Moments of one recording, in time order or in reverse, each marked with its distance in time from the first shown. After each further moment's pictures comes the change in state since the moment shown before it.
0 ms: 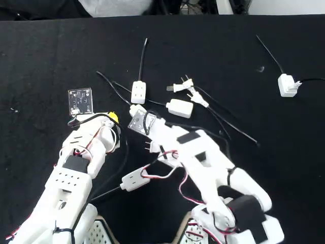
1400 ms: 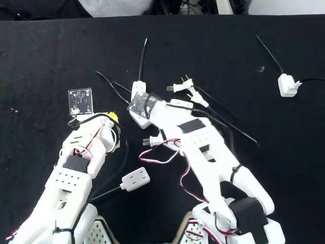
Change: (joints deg) left arm 0.0 0.0 0.0 0.0 0.0; right arm 2.7 -1.6 -8.7 1.3 1.4
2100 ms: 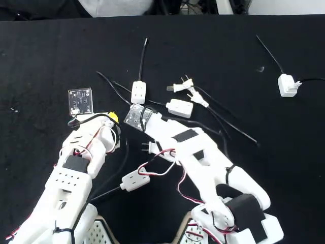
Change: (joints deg) left arm 0.0 0.0 0.0 0.0 0.0; right arm -3.8 1.6 7.2 -5.8 -1.7
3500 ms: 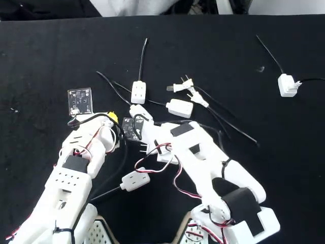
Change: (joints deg) left arm -0.2 0.0 0.0 0.0 0.0; right arm -1.1 4.4 -5.6 10.8 16.2
